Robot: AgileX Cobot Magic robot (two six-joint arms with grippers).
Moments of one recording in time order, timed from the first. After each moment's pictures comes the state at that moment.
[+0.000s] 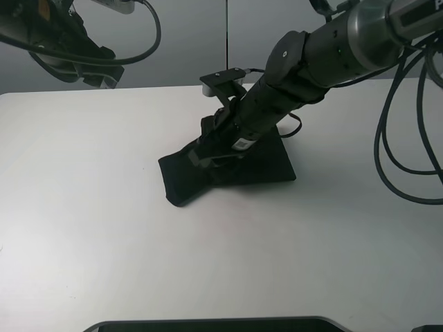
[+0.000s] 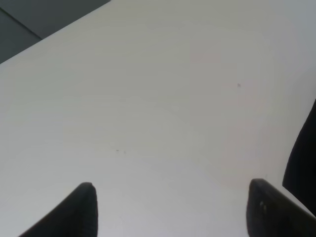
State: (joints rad) left arm -0.46 1.57 -1.12 0.40 0.61 -0.25; right arm 0.64 1.97 -1.10 0.81 0.46 -0.80
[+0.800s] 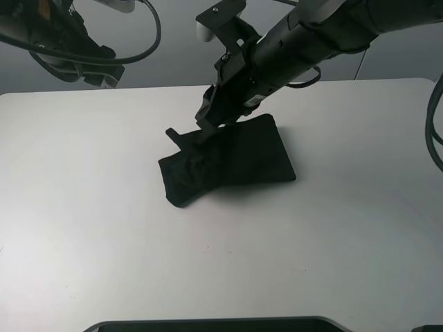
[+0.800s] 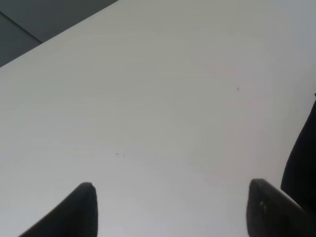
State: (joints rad) left arm -0.46 1.57 -1.12 0.40 0.61 -0.25; right arm 0.63 1.74 -1.10 0.60 0.48 -0.85
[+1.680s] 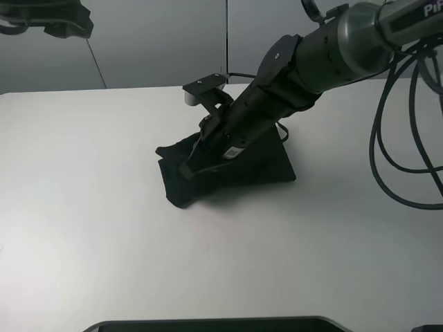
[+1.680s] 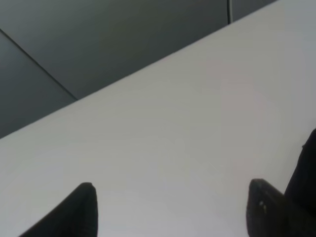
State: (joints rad) left arm -0.46 1.35 -1.12 0.41 0.61 -0.25; right arm 0.69 1.98 -1.10 0.91 0.50 -0.96
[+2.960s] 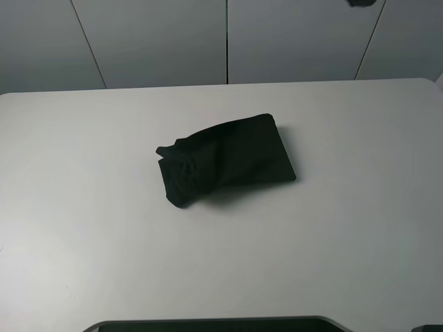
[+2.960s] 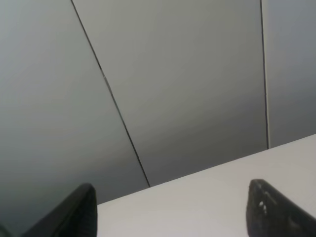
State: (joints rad) left arm -0.46 0.58 -1.12 0.42 0.92 -0.15; right arm 0.75 1.05 -1.10 -0.45 0.69 -0.15
